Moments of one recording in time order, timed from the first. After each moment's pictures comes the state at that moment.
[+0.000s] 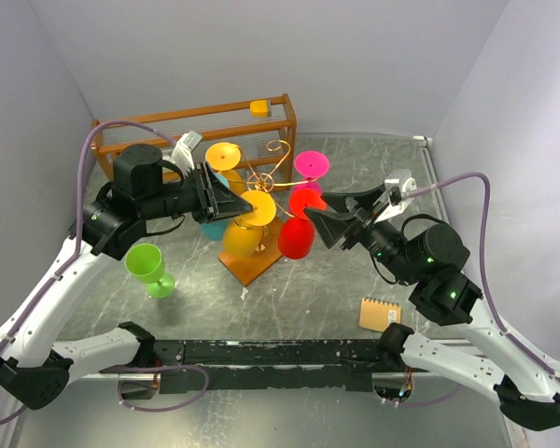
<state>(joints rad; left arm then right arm) -0.56 1.08 1.32 -0.54 0.55 -0.96 0.90 0.69 0.97 -0.05 0.08 0.21</state>
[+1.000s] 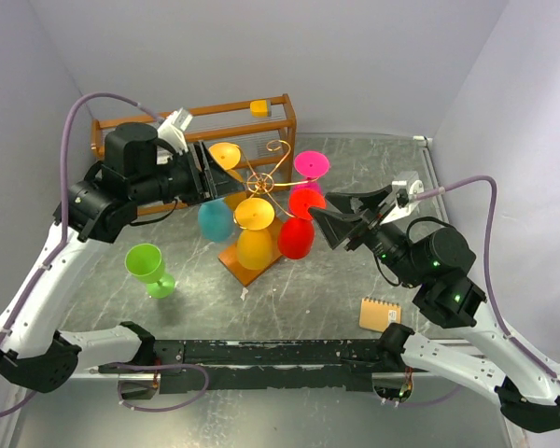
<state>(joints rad) -0.56 1.19 1.58 -0.79 0.34 -0.75 0.90 0.66 0.97 -0.05 0.09 0.21</state>
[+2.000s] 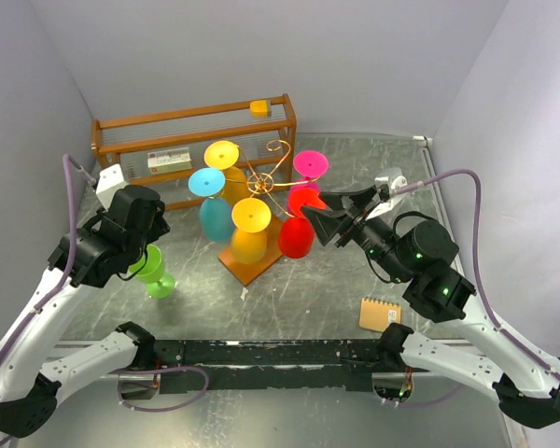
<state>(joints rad) -0.56 0.92 1.20 -1.05 -0.65 -0.81 0.90 0.71 0.96 -0.06 0.12 0.19</state>
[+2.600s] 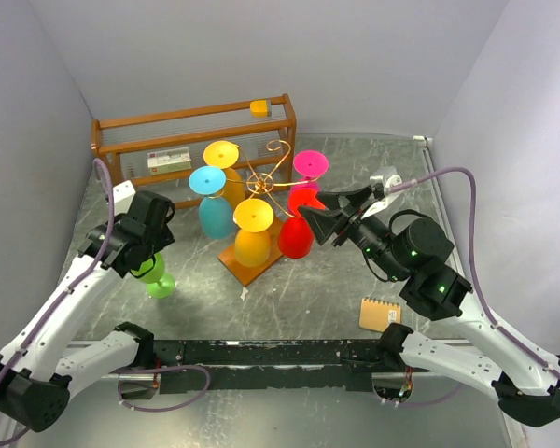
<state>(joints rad) -0.46 0.96 1.01 -0.99 -0.60 -0.84 0.90 0.73 0.96 -0.06 0.12 0.18</state>
